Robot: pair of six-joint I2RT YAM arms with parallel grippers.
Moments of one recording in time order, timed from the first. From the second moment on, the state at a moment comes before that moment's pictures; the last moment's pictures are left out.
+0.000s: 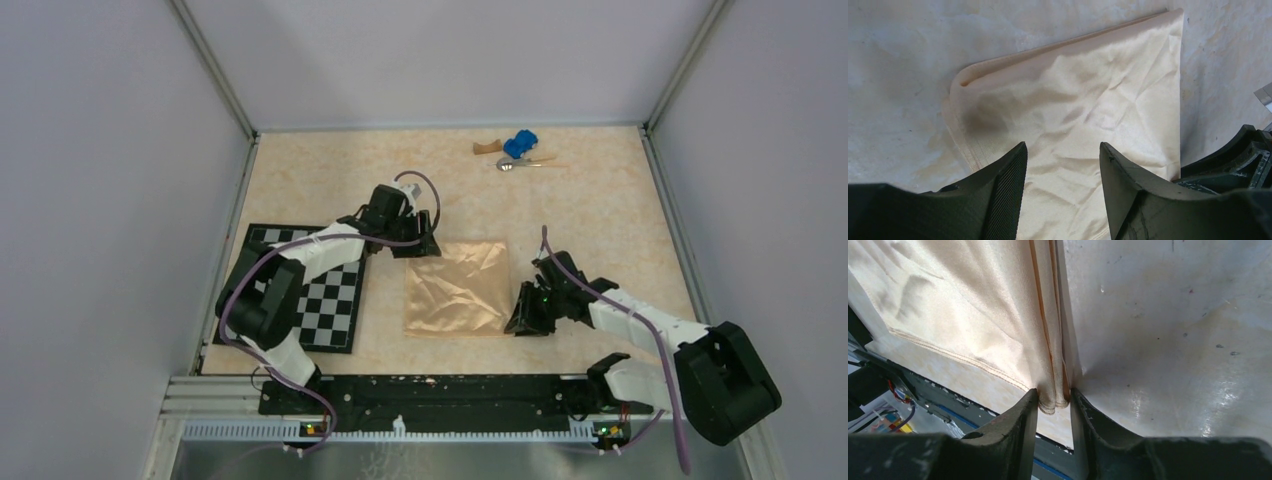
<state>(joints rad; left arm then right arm) -0.51 1.66 0.99 -0.15 0.31 -0.53 0.50 1.13 0.42 -0.41 -0.33 0.74</state>
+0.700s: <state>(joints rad) -0.46 1.82 1.05 -0.10 0.33 -0.49 0.49 1.21 0.46 -0.44 -0.29 0.79</state>
